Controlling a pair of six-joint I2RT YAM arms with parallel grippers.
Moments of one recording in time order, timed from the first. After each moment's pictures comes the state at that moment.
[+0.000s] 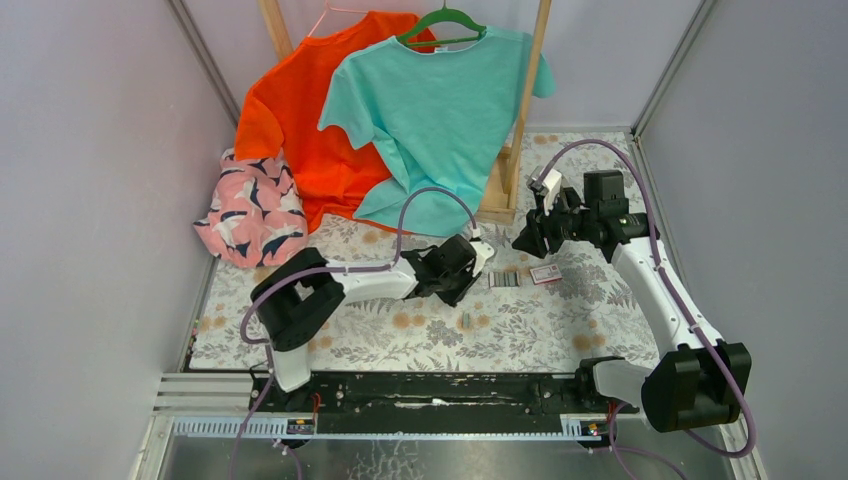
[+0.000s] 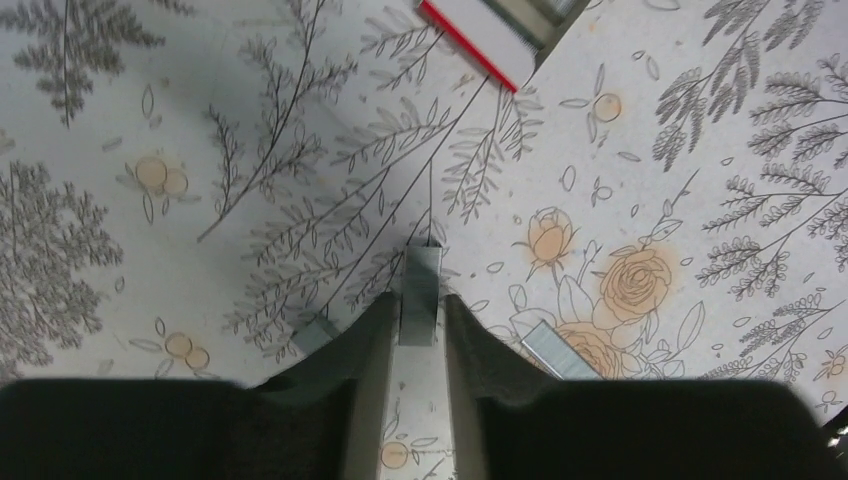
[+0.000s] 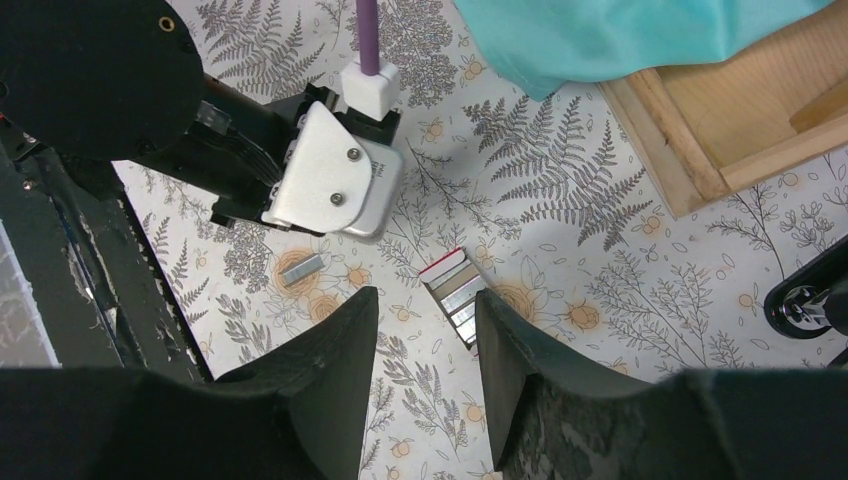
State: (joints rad) left arm -0.95 1.82 1.05 -0.18 0.04 -0.12; right arm 0.12 1.21 1.01 -0.65 -0.80 -0.46
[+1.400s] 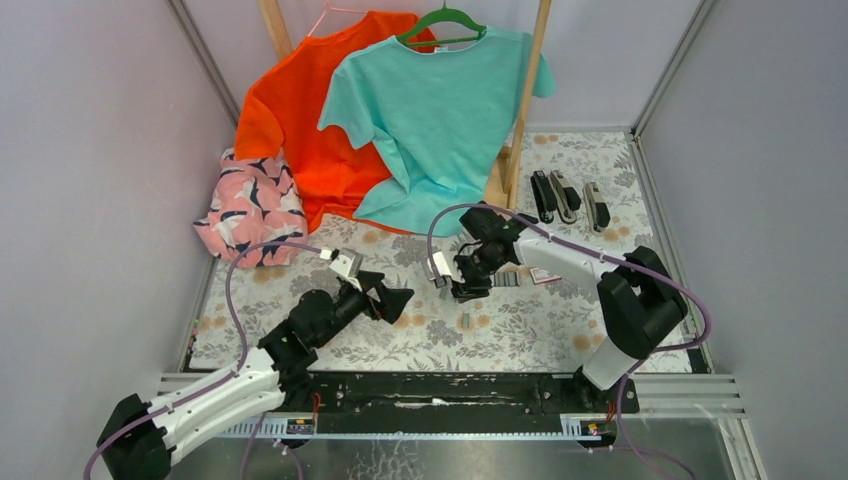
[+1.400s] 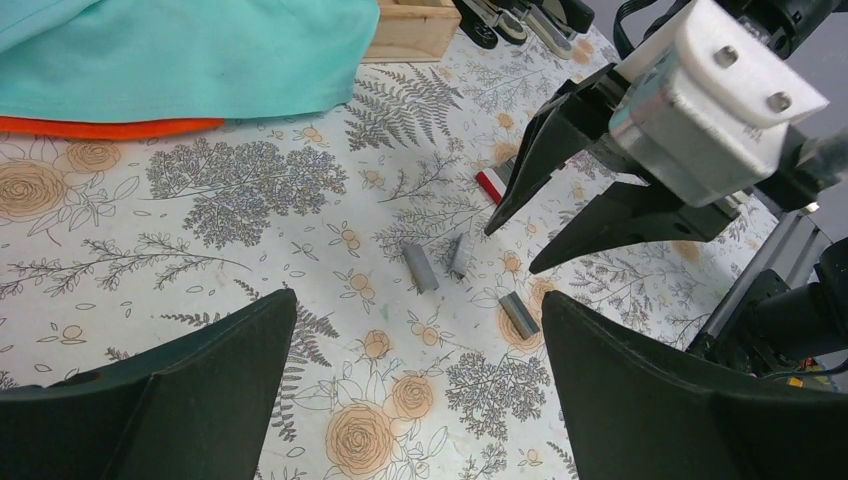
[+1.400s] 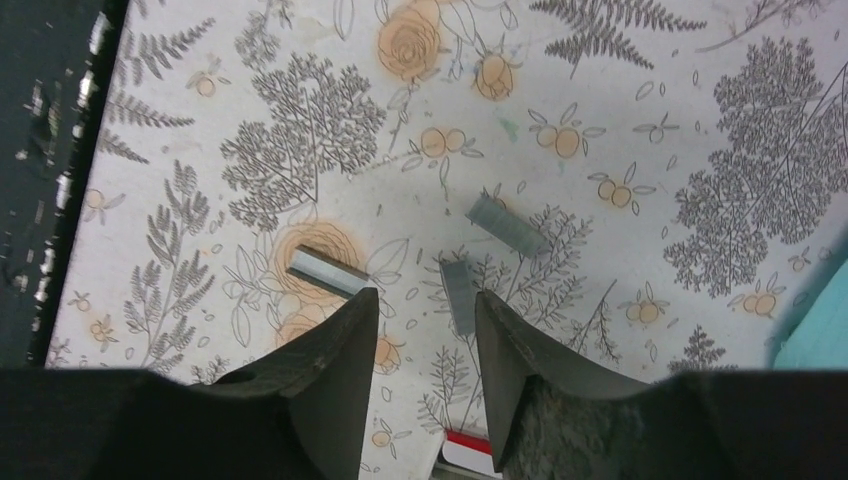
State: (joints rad) left arm -0.82 0.59 0.15 0.32 -0.09 -0.41; right arm 0.69 1.64 1.09 -0.73 -0.64 -1.17
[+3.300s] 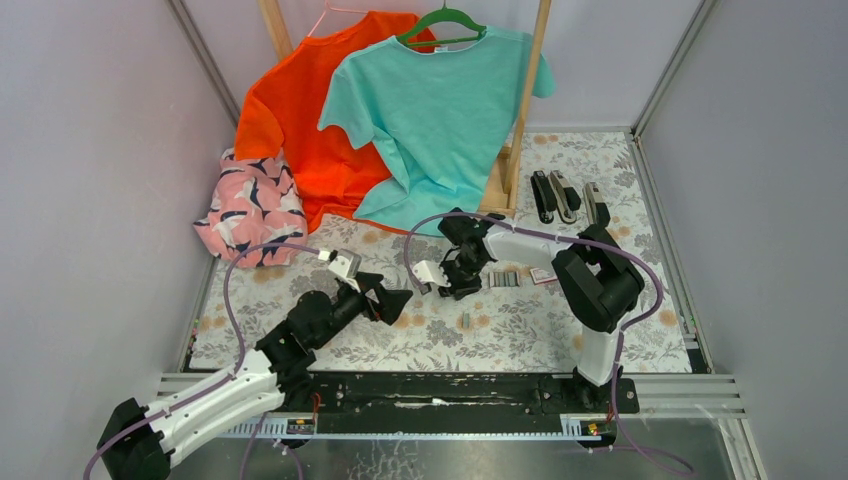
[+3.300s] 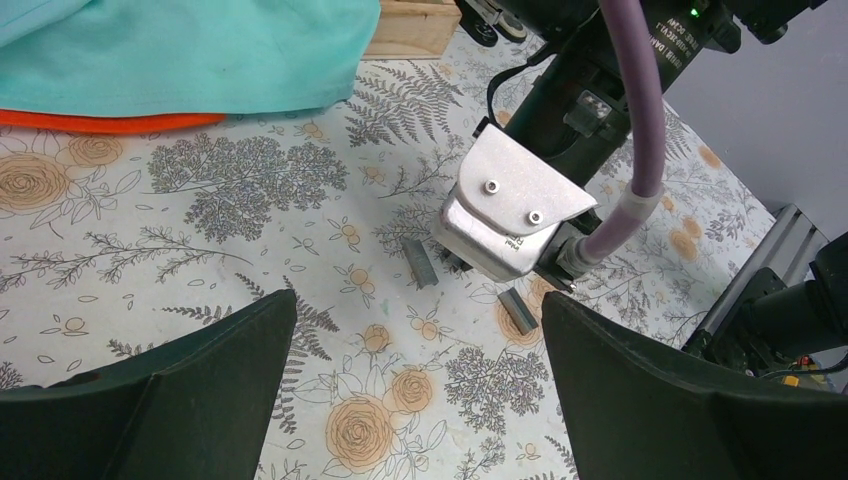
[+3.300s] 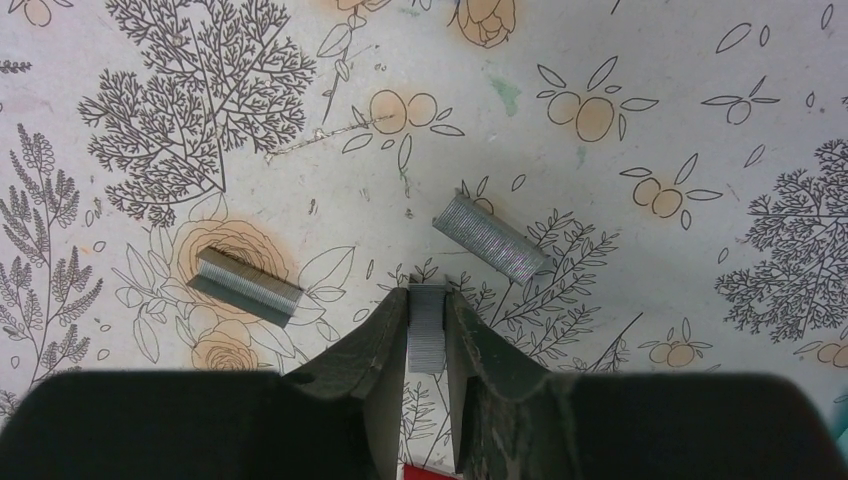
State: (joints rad) left arm -0.82 0.56 0.15 0.28 -0.09 -0.41; right arm 0.75 1.88 1.21 -0.75 -0.45 -1.19
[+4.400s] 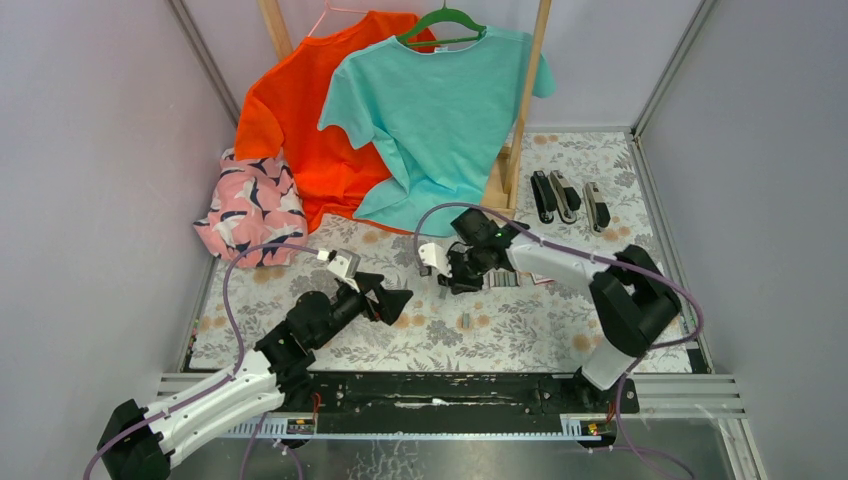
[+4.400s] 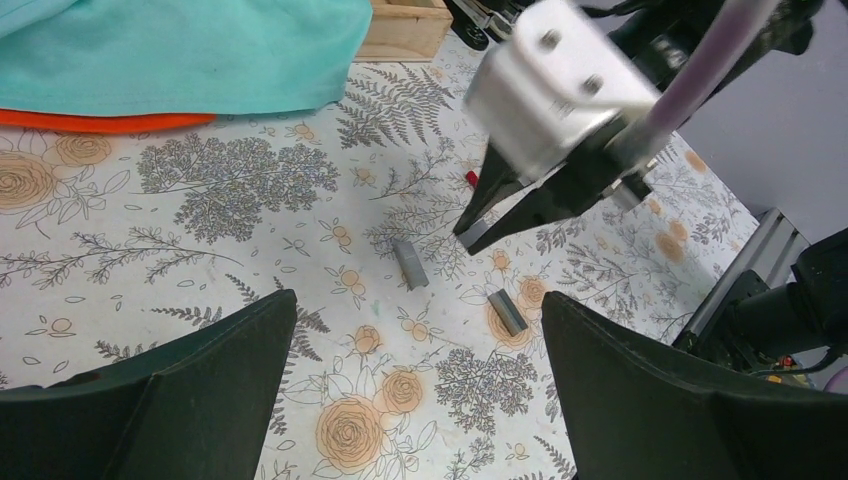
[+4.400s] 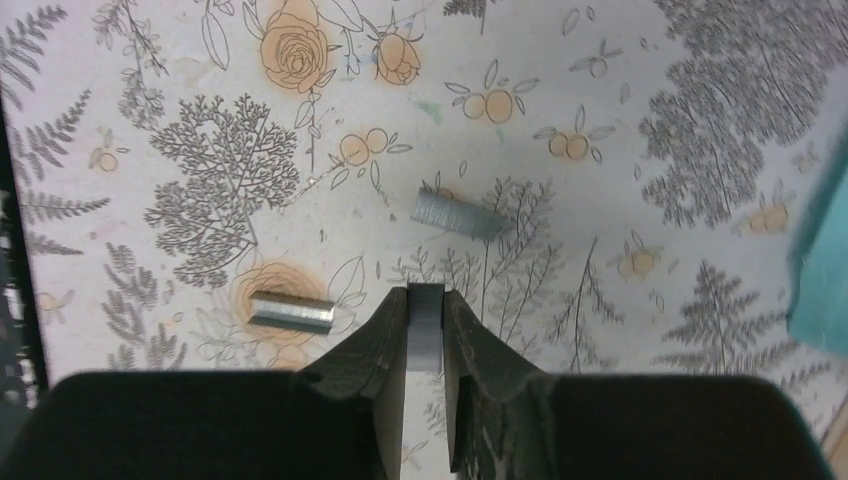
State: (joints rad) left arm -0.82 0.54 0.15 0.27 -0.09 -0.43; right arm 0.74 1.70 1.09 -0.57 -0.45 -0.88
